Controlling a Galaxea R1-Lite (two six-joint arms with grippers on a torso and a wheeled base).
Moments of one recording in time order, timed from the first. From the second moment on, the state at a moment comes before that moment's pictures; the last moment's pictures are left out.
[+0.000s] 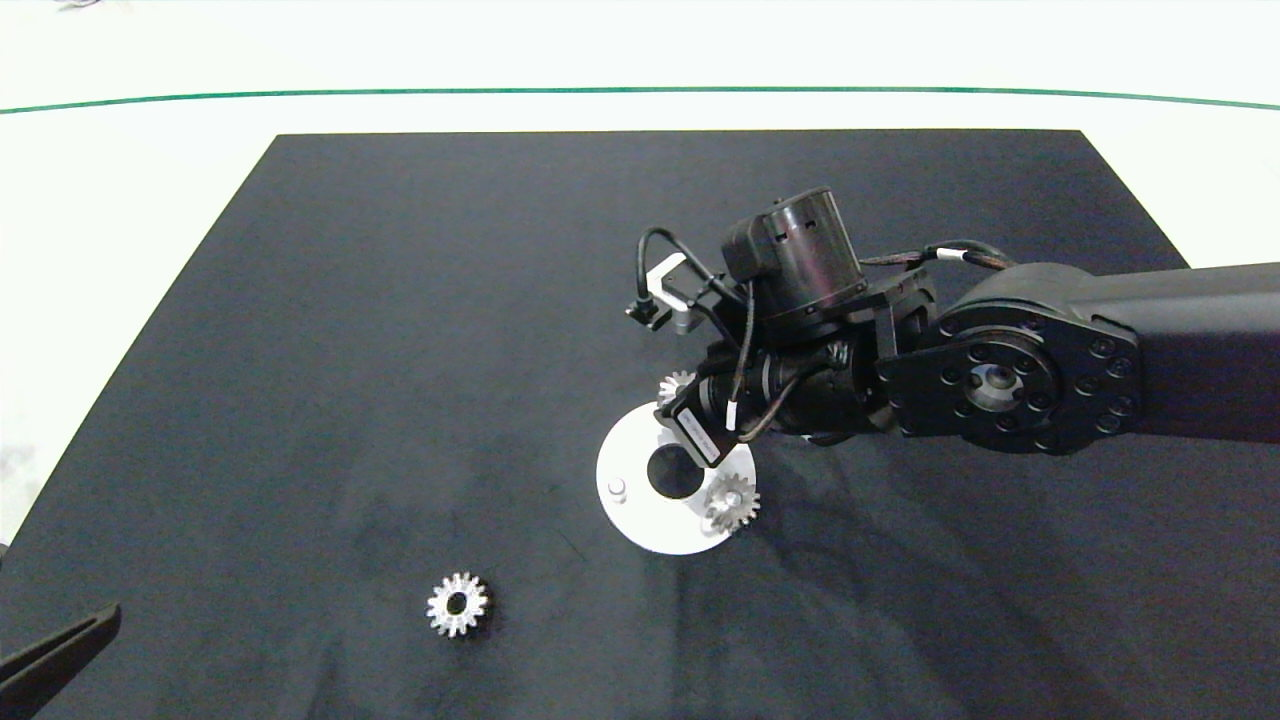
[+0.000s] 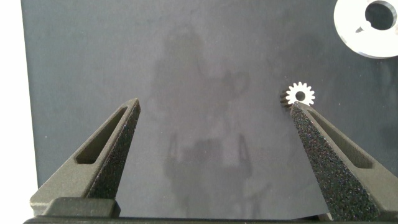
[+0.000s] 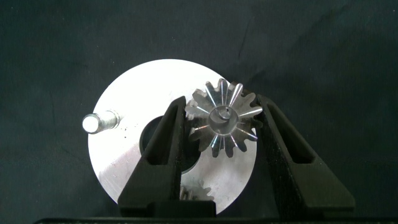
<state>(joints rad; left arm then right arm) -0.13 0.63 -0.66 0.31 0.00 0.11 0.74 1.98 -1.59 0.20 -0.16 -0.26</state>
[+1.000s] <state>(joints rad) -0.13 0.64 -0.66 0.31 0.00 0.11 0.74 2.00 -1.61 0.20 -0.17 -0.26</state>
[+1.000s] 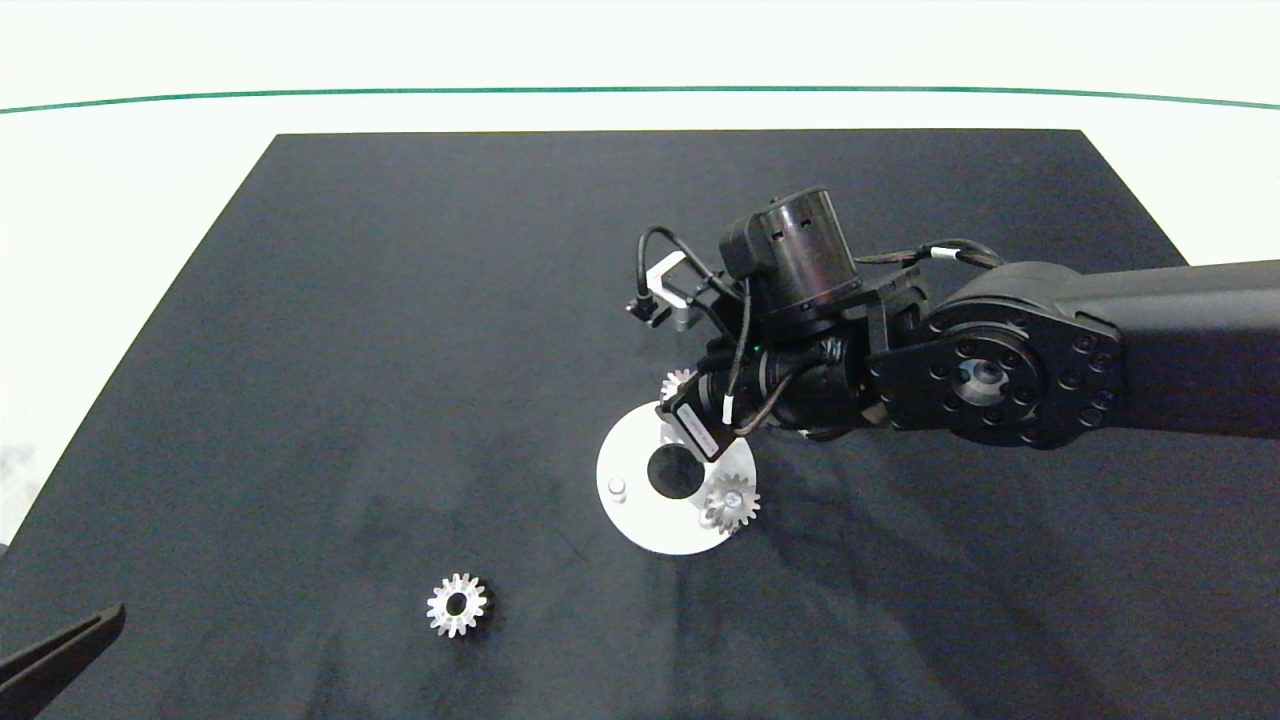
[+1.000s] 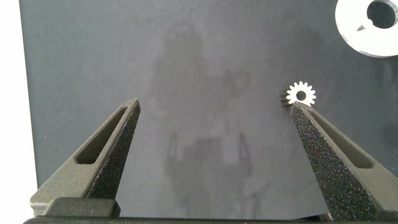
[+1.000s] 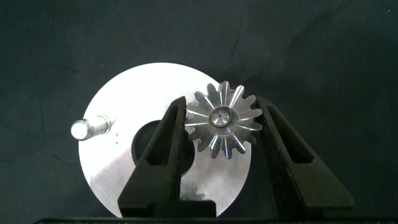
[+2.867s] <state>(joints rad) -0.21 0.57 -0.58 0.29 0.00 0.11 0.45 1.47 -1.28 0.39 -0.17 -0.22</state>
